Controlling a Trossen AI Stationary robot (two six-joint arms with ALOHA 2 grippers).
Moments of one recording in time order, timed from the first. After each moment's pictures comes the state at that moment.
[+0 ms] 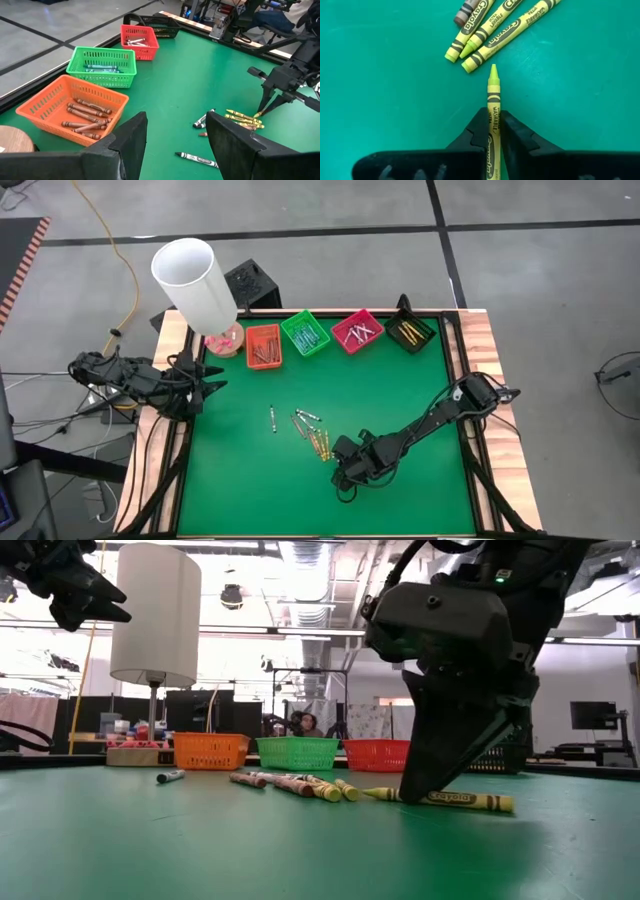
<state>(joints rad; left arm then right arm) -0.35 0.17 0.55 -0.73 -0.64 -0.44 0.52 1.96 1.27 -0.52 0.30 1.07</state>
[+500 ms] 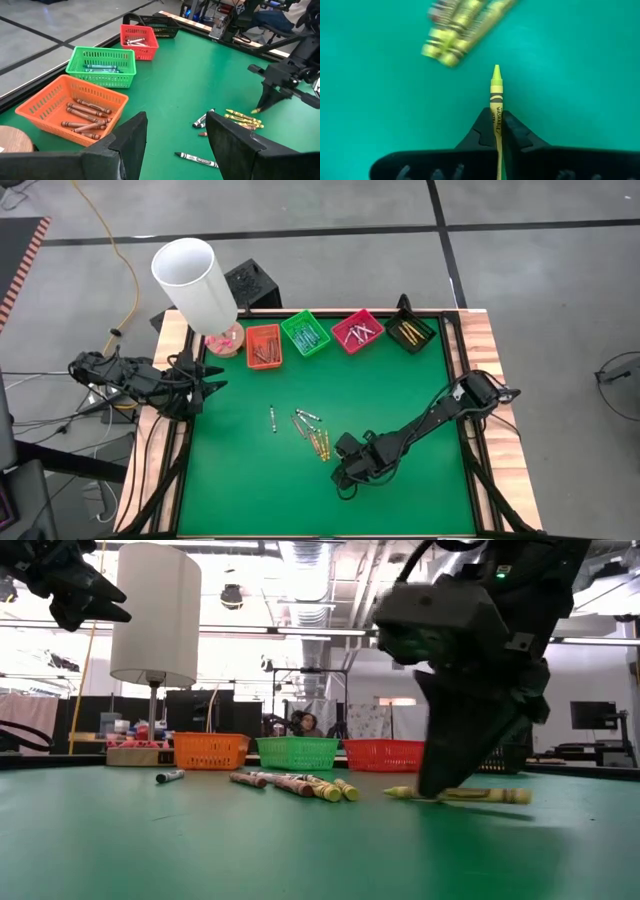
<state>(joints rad) -0.35 0.17 0.55 -0.73 -0.64 -0.44 0.49 1.91 1.26 -0.57 0.32 1.17</state>
